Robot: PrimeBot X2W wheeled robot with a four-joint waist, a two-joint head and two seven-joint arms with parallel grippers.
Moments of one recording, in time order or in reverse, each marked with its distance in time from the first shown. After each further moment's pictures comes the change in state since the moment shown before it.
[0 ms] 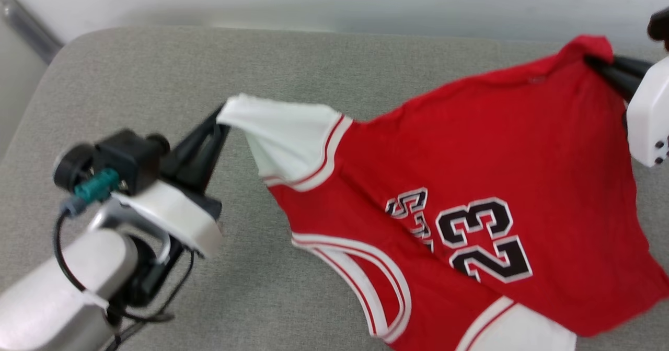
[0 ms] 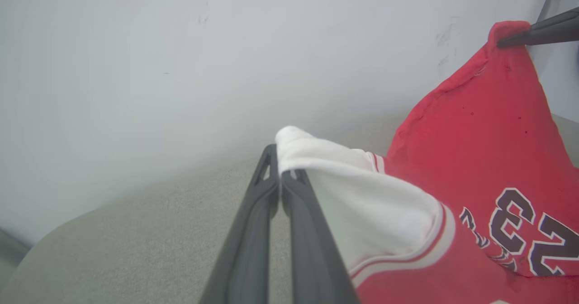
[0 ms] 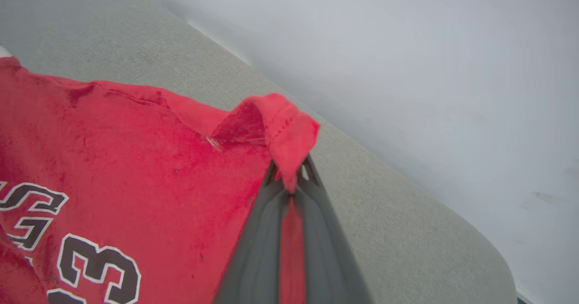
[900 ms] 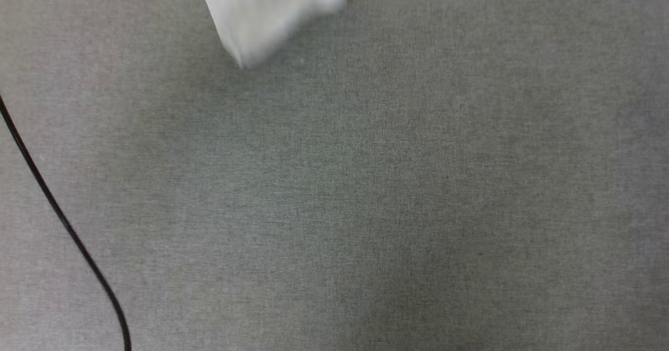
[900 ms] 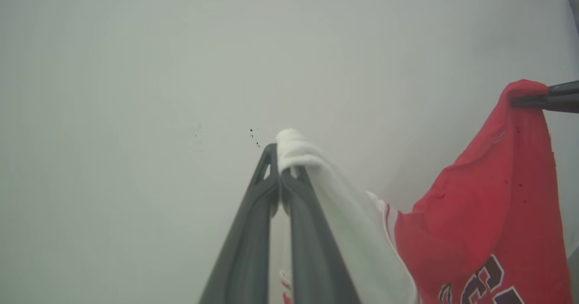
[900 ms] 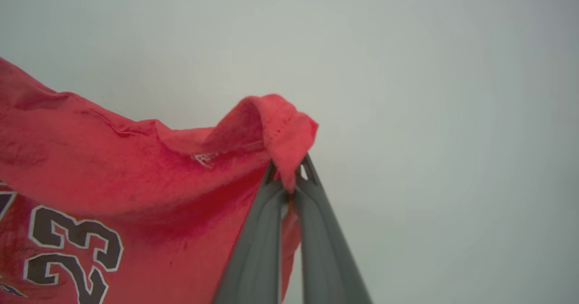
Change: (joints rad) left arm -1.137 -0.193 0.141 0.385 0.157 -0.254 0.199; right arm -0.694 0.264 -0.302 0.179 -0.407 0.000 -0.073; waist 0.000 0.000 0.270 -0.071
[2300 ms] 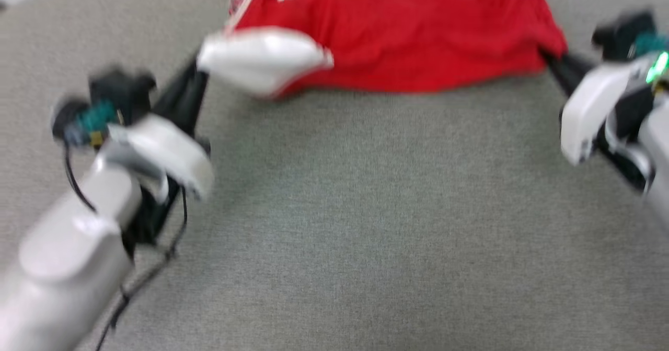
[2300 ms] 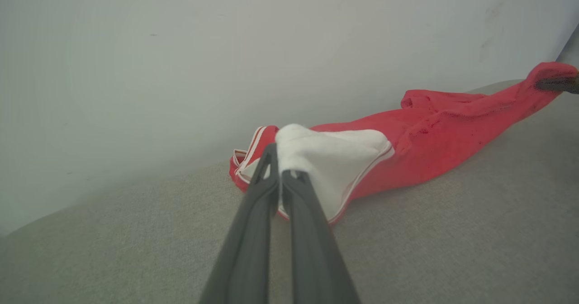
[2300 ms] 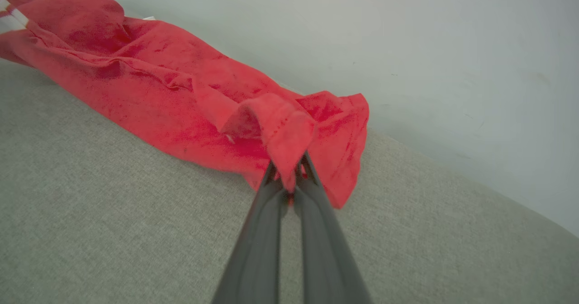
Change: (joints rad) left arm 0.877 0.017 -0.121 0.076 -0.134 0.075 -0.283; right arm 0.560 0.019 0.417 0.313 0.309 0.000 -0.362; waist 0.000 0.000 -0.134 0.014
